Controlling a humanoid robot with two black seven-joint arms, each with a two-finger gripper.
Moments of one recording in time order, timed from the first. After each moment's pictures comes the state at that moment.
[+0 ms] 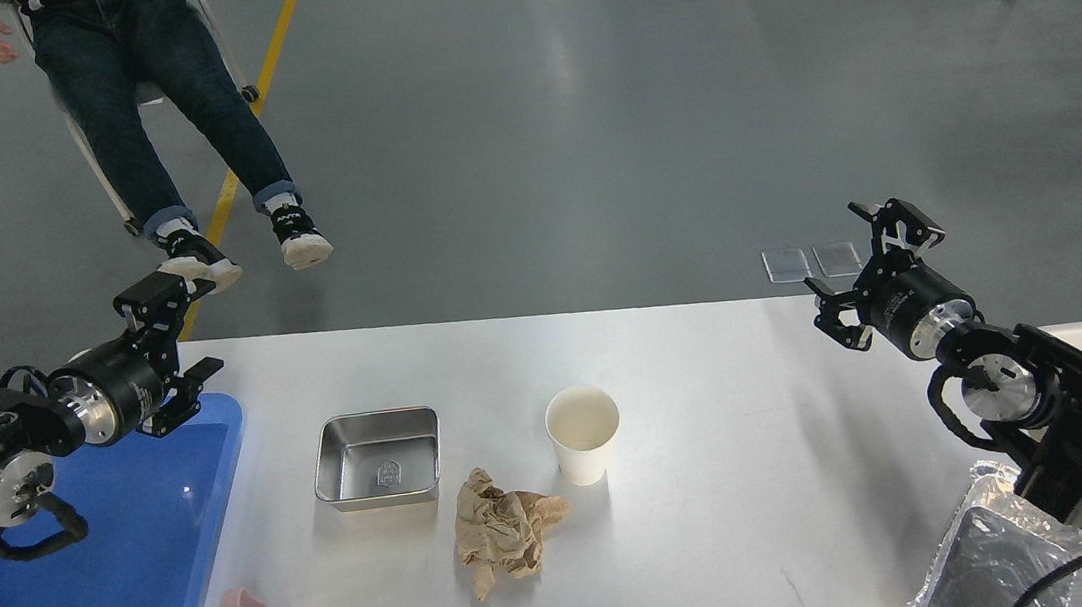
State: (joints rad) left arm -0.73 0.63 -0.36 -0.88 0.28 -0.22 -0.08; right arm 0.67 -0.29 0.75 0.53 0.01 0.35 0.15
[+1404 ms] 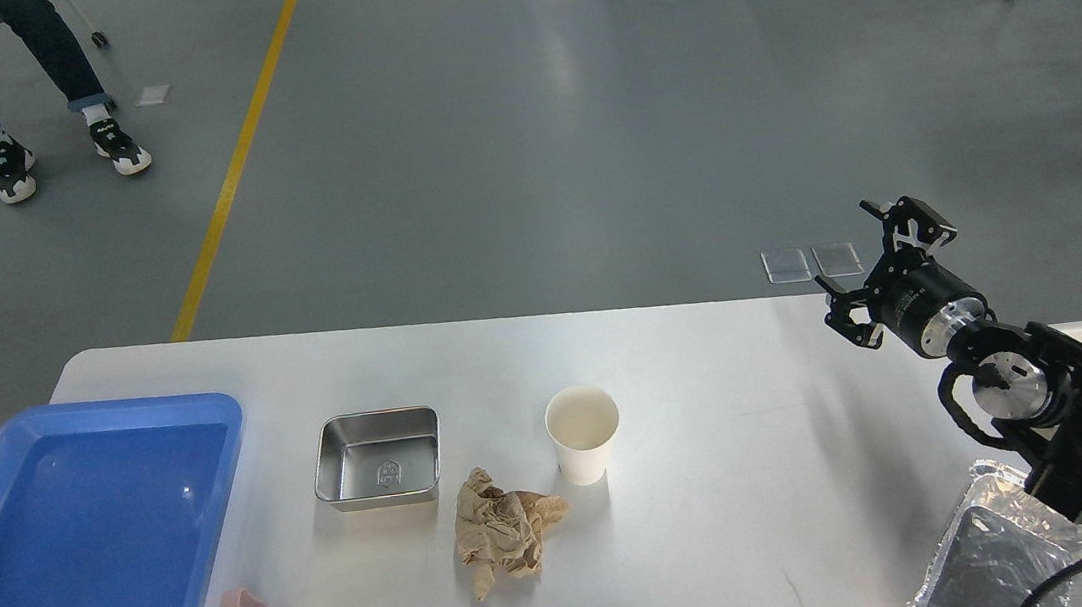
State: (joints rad) left arm -0.48 1.70 -0.13 -1.53 0.55 -0.52 -0.14; right arm 0.67 -0.30 0.75 0.53 0.01 0.35 0.15
